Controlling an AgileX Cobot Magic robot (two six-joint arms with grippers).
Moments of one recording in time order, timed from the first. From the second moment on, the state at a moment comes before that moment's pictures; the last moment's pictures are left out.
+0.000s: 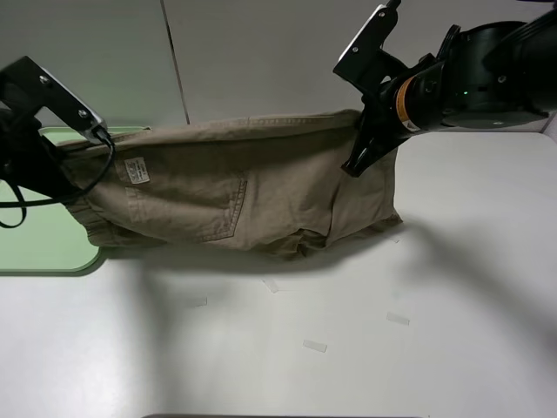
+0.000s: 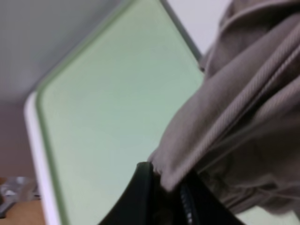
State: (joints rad) left arm -0.26 1.30 -0.59 1.14 0.21 -0.53; right arm 0.52 1.67 -0.96 -1.16 0.23 0.61
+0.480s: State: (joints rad) left arm -0.26 1.65 -0.80 1.17 0.14 -0.55; right arm 0.36 1.79 -0.99 -1.17 0.09 0.68
